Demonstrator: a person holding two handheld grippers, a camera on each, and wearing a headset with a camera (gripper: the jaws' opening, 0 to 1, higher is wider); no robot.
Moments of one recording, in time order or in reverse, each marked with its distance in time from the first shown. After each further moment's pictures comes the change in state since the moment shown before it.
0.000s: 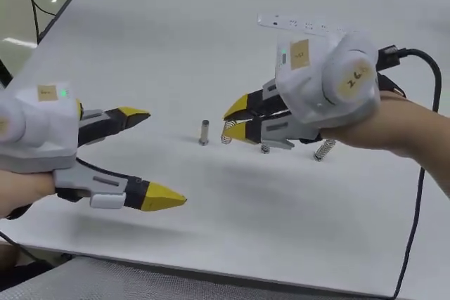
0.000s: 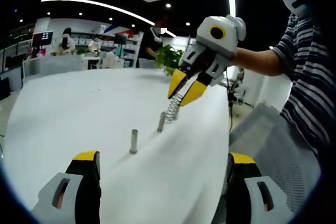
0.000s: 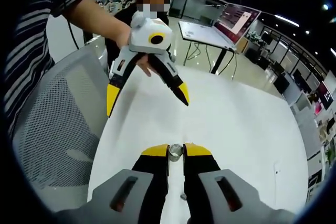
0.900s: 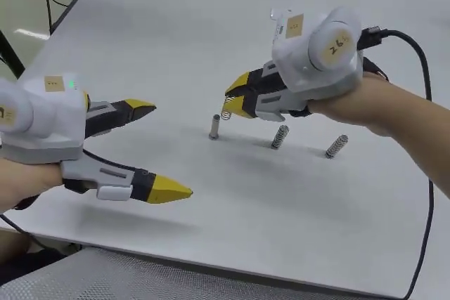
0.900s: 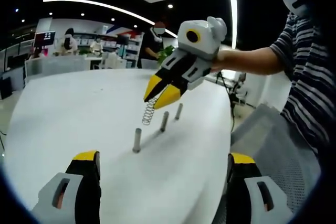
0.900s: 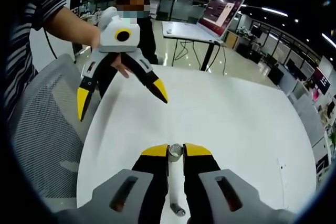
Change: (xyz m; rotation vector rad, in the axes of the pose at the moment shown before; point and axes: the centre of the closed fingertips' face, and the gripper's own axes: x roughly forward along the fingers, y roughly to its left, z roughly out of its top) left arm -0.005 0.005 -0.001 -0.005 -0.007 0.019; right arm 0.028 -0.033 -0.008 0.104 -0.028 -0.041
